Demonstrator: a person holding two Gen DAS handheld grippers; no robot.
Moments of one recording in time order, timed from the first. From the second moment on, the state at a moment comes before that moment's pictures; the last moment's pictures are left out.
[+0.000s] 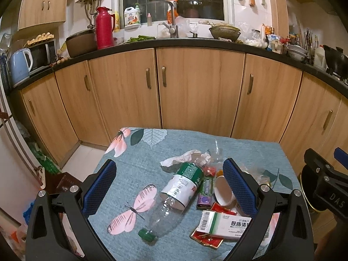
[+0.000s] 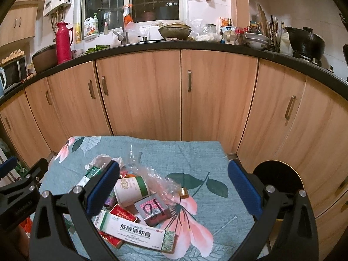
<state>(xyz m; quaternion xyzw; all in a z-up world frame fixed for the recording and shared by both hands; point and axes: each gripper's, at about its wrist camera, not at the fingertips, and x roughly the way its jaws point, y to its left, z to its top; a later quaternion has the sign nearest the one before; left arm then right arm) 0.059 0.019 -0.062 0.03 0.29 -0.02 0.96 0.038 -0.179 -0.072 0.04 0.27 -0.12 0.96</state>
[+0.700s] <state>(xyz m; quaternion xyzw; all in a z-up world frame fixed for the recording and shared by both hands) 0.103 0.111 -0.143 0.03 0.38 0.04 0.92 0.118 -0.146 -0.164 0.02 0.40 0.15 0.90</state>
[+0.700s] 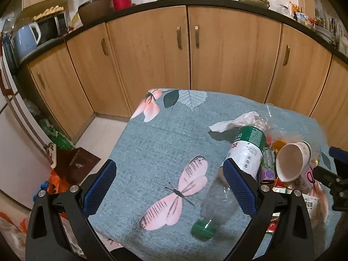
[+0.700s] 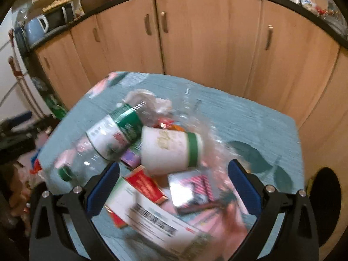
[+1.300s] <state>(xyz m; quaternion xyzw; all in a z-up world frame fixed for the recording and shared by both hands) 0.099 0.136 -0.159 -0.01 0.39 -0.02 0.92 0.095 -0.104 -0.217 -0.15 0.49 0.27 0.82</state>
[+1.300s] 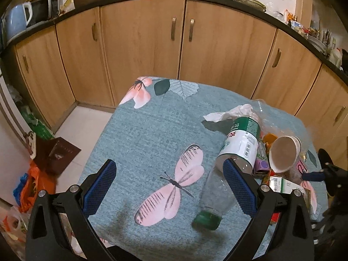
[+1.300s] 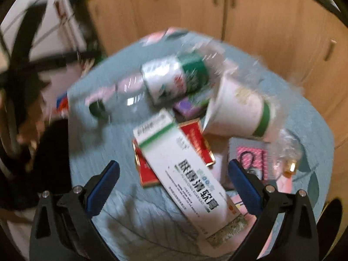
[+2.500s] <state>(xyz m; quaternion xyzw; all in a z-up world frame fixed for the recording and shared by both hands) 0.182 0.118 -0.098 -0.45 0.35 -0.55 0.61 0.023 -0.236 -0.206 0.13 0.42 0.26 0.86</state>
